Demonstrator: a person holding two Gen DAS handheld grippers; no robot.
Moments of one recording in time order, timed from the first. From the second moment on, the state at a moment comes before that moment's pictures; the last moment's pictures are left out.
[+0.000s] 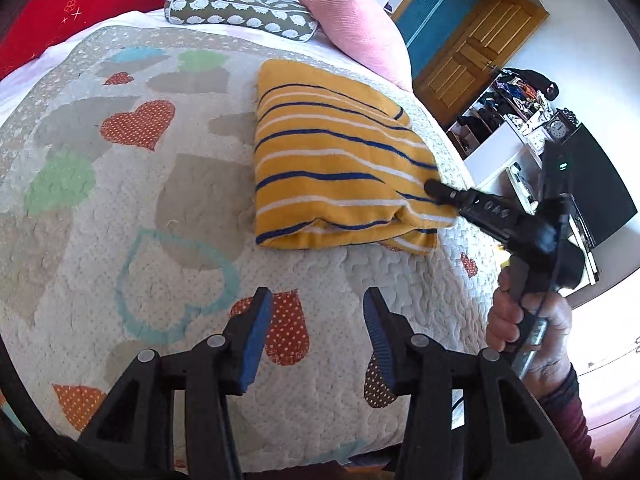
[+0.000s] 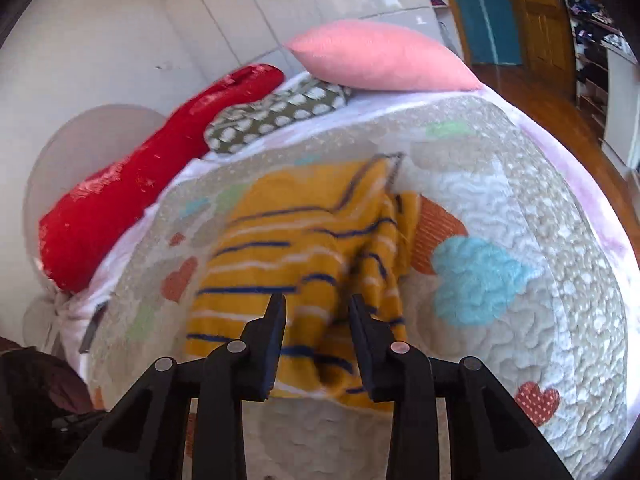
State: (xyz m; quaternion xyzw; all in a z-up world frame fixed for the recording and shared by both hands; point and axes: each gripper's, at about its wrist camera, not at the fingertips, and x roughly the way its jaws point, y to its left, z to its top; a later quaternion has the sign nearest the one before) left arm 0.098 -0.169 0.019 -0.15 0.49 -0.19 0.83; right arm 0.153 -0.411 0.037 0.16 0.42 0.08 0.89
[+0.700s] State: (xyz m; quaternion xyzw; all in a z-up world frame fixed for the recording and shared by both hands) left arm 0.080 -0.165 0.029 -0.12 0.49 -0.16 0.85; right arm 0.173 -0.376 0.002 0.20 0.45 0.10 0.87
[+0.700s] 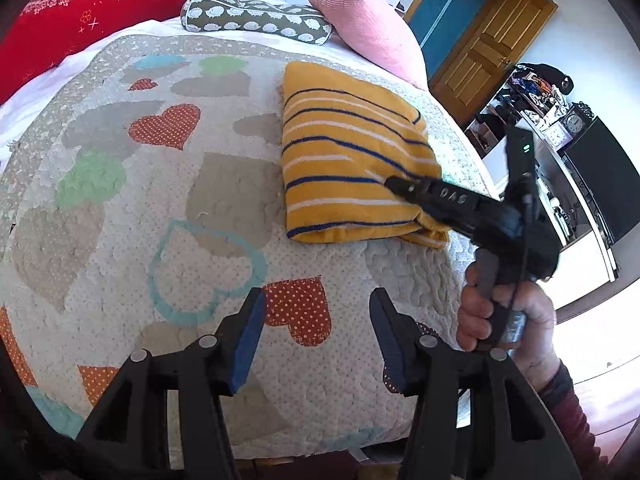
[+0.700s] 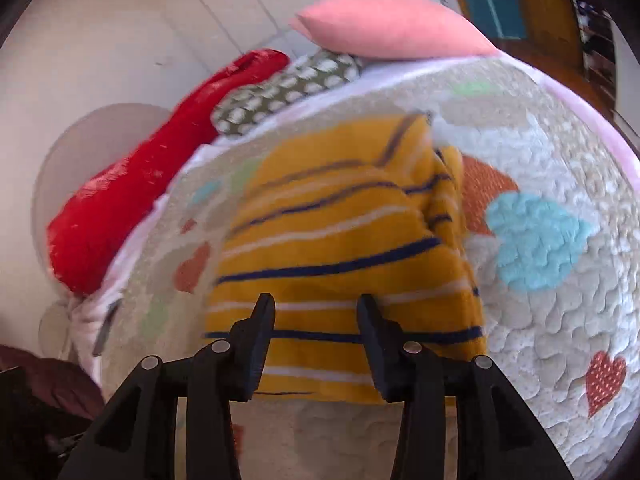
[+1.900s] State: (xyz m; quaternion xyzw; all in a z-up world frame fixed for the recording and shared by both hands) left arm 0.034 -0.142 0.103 0.03 0.33 0.02 0.94; right arm 0.100 -0.434 0.050 0.13 0.35 -0.05 0.93
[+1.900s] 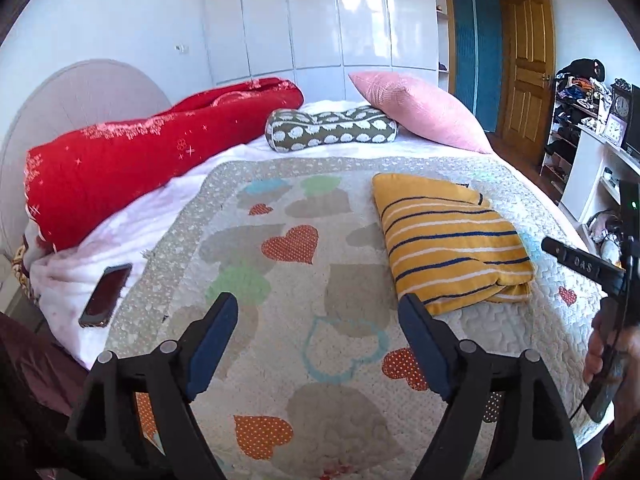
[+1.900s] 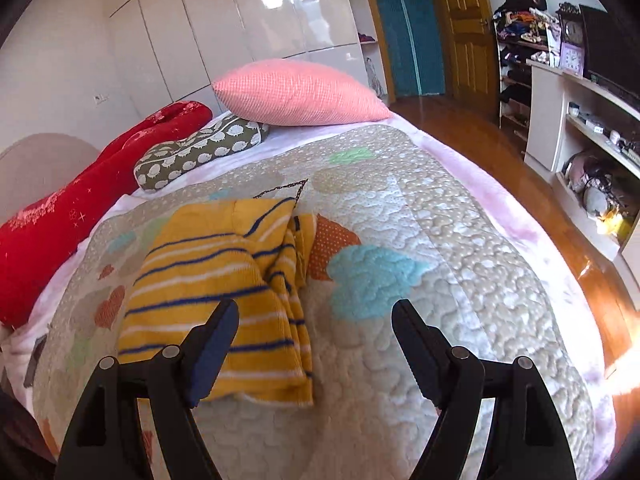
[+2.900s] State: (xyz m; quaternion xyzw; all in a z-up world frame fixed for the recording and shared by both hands) left arm 0.048 -0.138 0.068 -0.06 0.40 -0.07 0.91; right arm -0.007 -0.406 0.031 0.14 0.34 -0.06 0.93
